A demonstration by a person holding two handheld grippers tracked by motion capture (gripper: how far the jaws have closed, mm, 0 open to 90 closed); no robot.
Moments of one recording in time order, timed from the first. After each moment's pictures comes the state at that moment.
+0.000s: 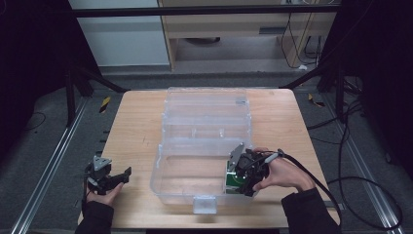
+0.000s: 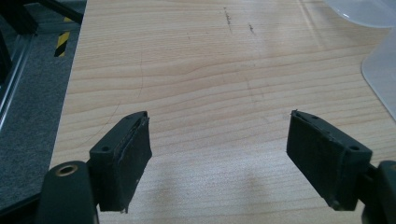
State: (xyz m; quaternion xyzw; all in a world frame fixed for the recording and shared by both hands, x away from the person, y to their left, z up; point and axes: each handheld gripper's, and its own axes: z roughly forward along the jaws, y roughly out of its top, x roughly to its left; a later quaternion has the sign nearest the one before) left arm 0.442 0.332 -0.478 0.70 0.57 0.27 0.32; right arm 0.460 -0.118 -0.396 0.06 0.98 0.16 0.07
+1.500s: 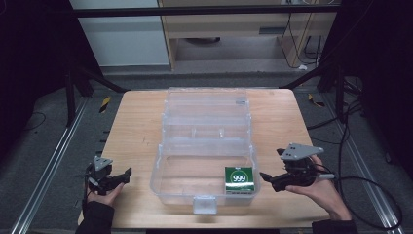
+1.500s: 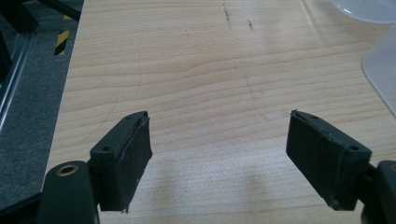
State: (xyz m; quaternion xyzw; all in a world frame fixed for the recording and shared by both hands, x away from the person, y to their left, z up) left arm 0.442 0.330 -0.479 0.71 0.57 0.27 0.32; right arm 0.423 -0.234 -0.388 0.32 0.84 0.40 0.20
